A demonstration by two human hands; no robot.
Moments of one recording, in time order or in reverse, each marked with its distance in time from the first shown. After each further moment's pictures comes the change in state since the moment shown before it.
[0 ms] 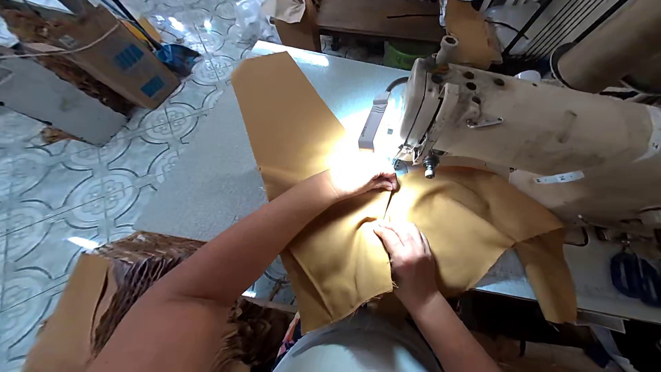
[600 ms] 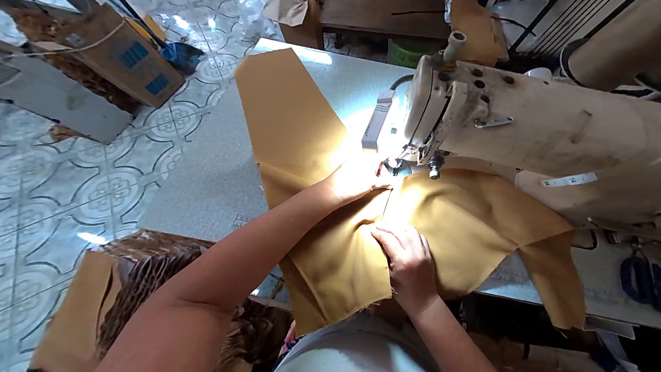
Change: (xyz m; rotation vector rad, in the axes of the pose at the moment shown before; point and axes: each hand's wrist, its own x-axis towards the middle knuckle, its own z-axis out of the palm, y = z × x) left_hand 0.001 0.015 0.001 -0.340 0.034 -0.551; right_hand -0.001 -0.004 0.005 0.043 0.005 0.028
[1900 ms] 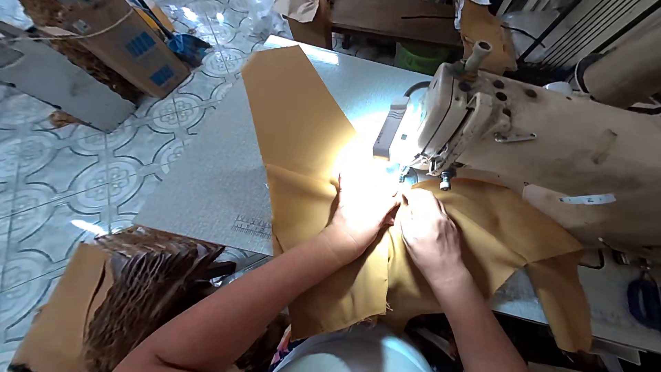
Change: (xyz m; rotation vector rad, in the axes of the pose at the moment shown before) left_hand -0.058 0.017 0.048 0.566 0.192 0.036; right_hand 0.069 0.025 -0.013 -0.098 -0.114 0.158
